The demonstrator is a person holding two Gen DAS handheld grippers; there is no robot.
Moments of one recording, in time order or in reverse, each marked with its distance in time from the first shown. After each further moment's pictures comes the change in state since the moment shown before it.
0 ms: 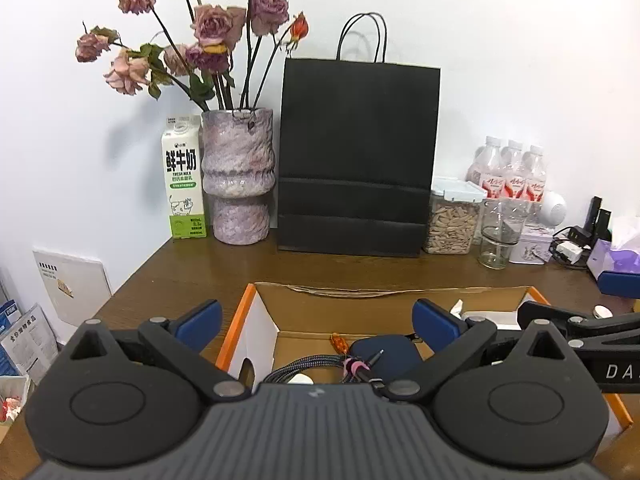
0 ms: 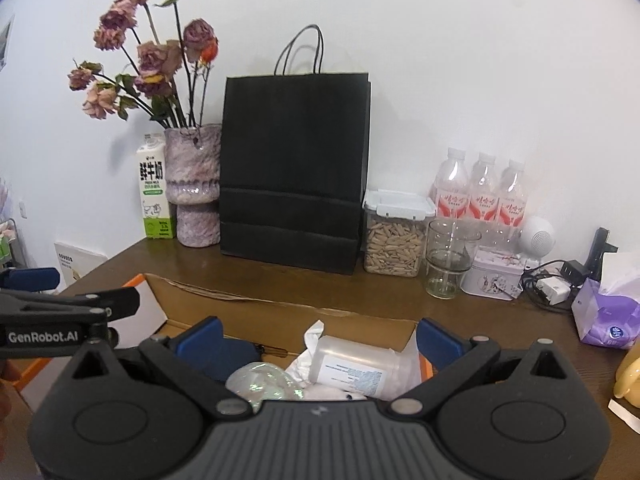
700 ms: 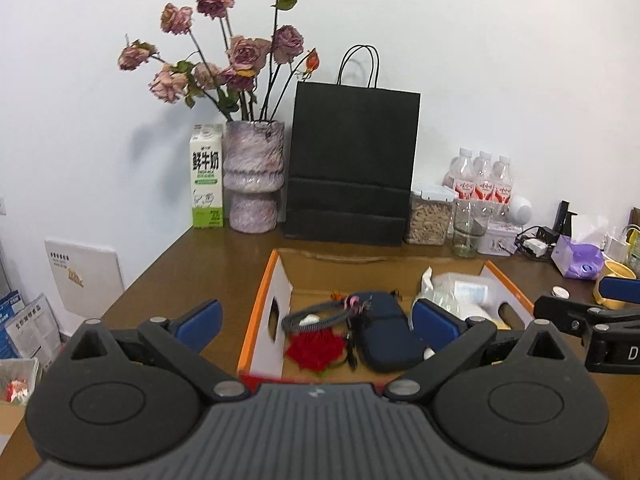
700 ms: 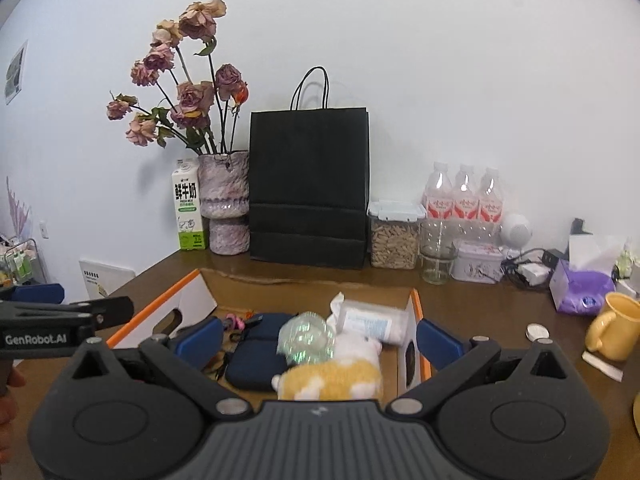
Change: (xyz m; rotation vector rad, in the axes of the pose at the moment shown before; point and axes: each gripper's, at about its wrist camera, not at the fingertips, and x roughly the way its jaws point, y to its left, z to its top) left arm -0.110 0.025 -0.043 -0.026 -0.030 -0.036; right arm -0.121 0.019 -0.046 0.045 -0.051 0.019
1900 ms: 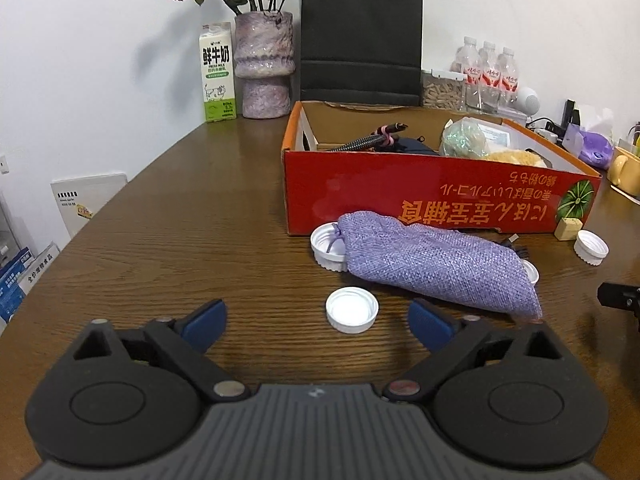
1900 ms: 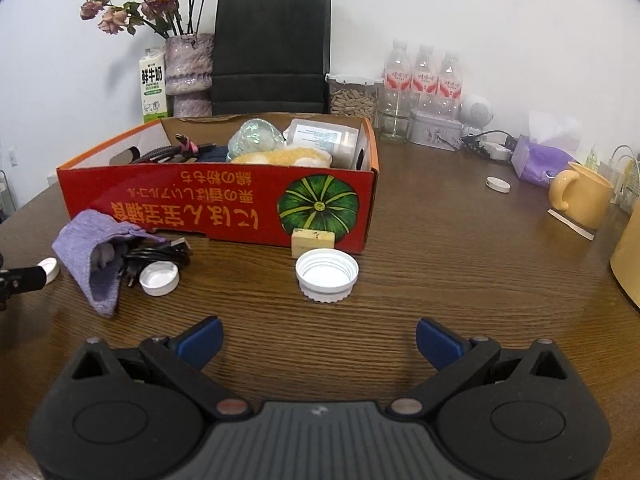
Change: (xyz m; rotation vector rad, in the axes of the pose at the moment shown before) left arm 0.001 0.033 -0.110 0.070 0.218 0.020; right arm -0.003 -0.024 -0.127 0.006 0.254 -0.108
